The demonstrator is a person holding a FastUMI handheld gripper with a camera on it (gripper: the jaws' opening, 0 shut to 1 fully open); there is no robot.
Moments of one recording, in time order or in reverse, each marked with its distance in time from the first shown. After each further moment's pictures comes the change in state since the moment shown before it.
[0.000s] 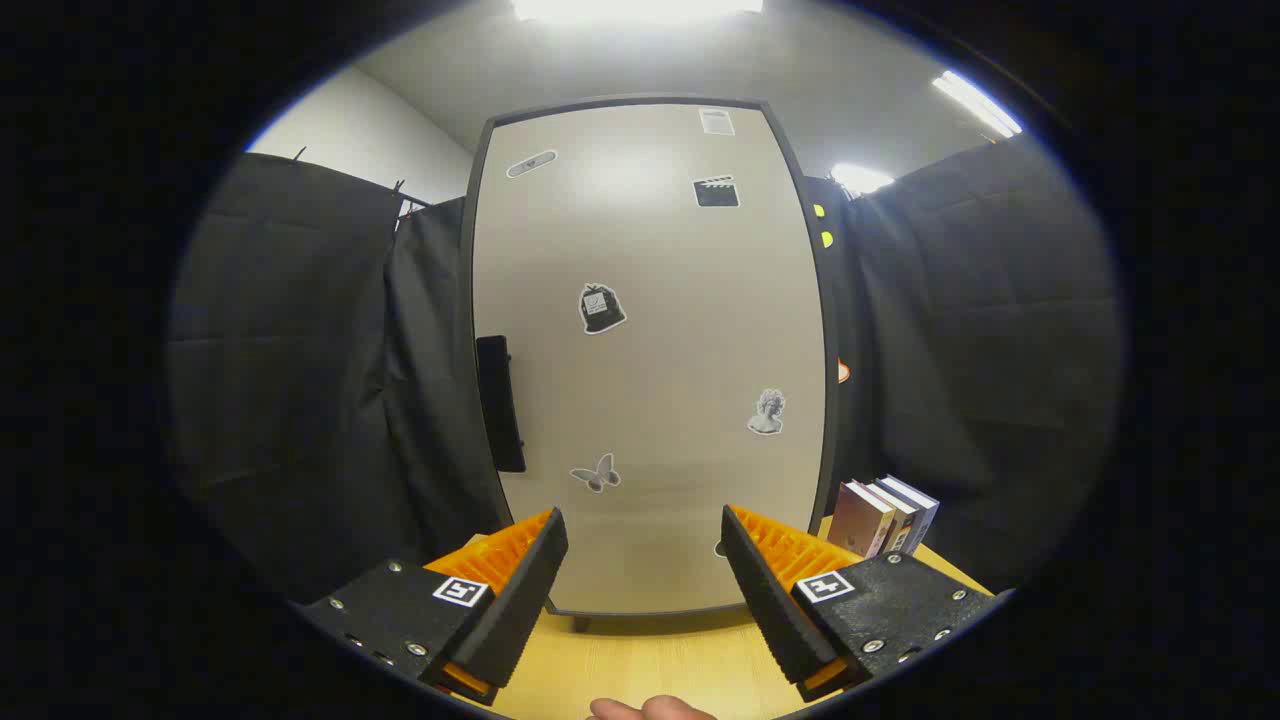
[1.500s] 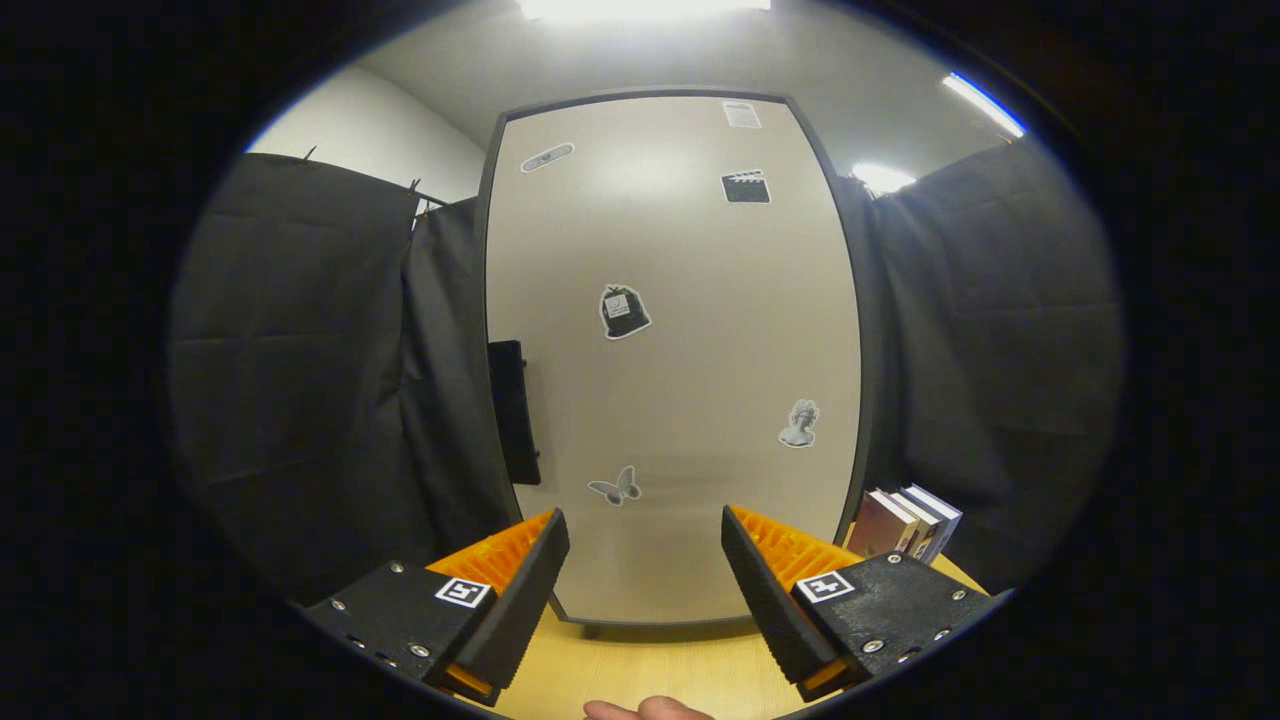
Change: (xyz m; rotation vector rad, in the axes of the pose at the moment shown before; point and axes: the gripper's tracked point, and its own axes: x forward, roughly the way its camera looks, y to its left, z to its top) arm 0.021 0.017 0.006 -0.011 0.007 0.070
